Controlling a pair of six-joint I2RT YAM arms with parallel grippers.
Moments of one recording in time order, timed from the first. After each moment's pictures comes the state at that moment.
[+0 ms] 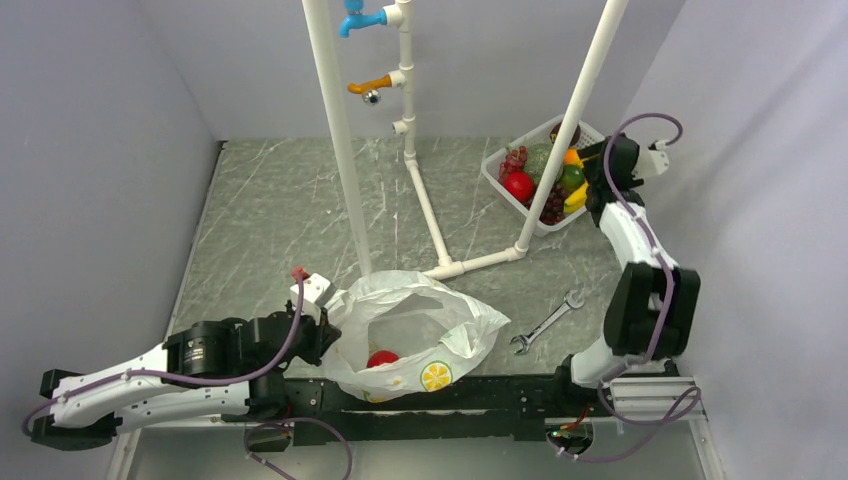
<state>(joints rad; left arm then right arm) -1.32 0.45 0.72 -0.93 -0.44 -0.61 -0.15 1.49 1.11 -0.02 0.35 0.96</state>
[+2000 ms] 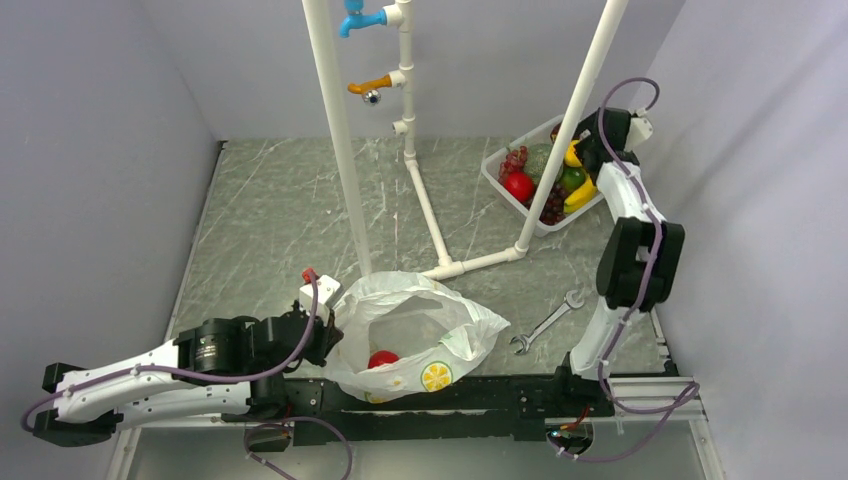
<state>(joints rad) -1.33 0.51 0.72 -0.93 -0.45 -0.61 -0.15 1.95 1.64 -0.24 0.22 0.76</state>
